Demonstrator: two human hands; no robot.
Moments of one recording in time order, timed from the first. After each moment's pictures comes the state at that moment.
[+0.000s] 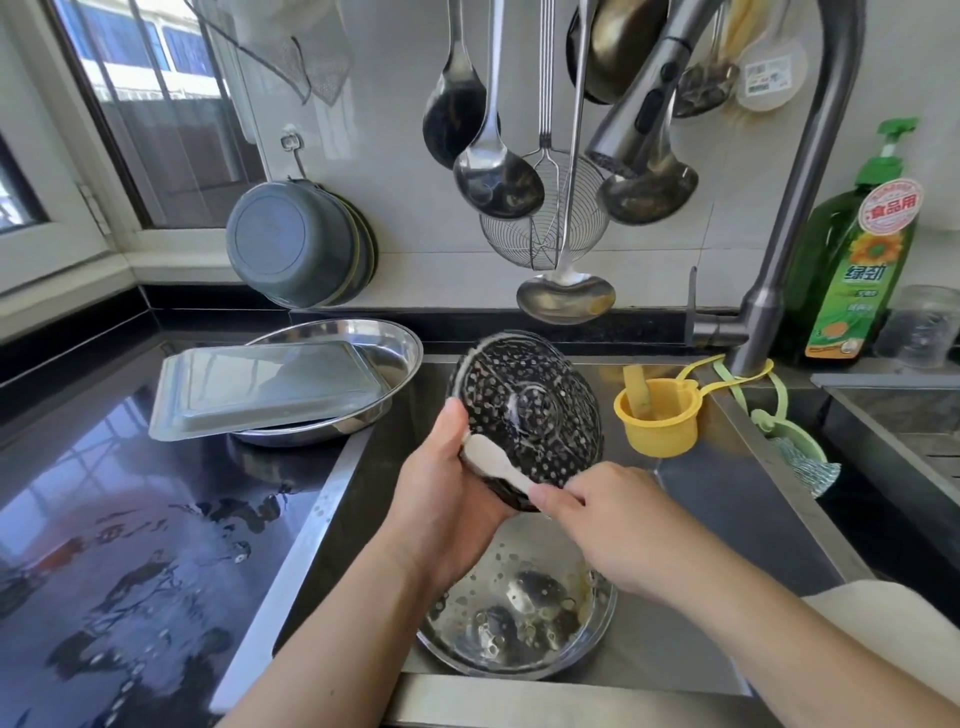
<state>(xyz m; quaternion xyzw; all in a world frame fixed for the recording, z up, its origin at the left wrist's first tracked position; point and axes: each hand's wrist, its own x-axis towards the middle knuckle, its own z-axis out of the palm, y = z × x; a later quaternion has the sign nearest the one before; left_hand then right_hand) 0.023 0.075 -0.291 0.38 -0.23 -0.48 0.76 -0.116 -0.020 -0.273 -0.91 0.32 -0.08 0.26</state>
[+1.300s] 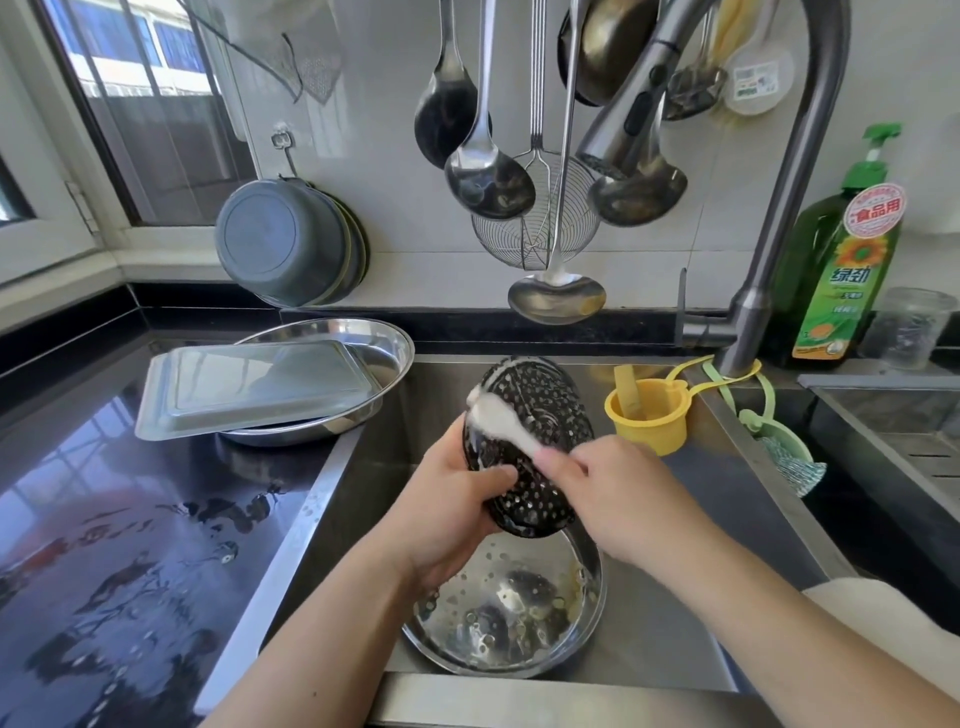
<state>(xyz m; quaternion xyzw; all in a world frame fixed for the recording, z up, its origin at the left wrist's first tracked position) 0.022 0.076 -0.300 0.47 -0.30 -0.45 0.69 -0.113 -0.032 -0.268 -0.90 0.34 -0.16 0.23</state>
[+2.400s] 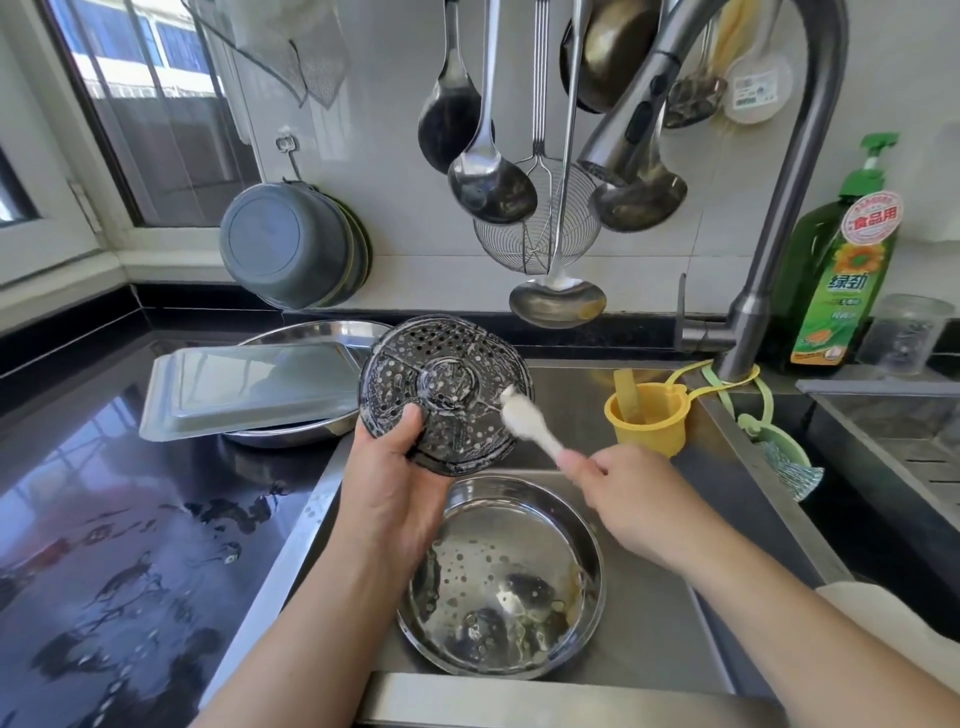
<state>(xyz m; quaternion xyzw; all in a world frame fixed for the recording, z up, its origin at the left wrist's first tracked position) 0.040 0.082 -0.280 0.29 -0.08 -0.32 0.90 -0.117 -0.045 -0.272 -0.86 0.37 -0.13 0.31</state>
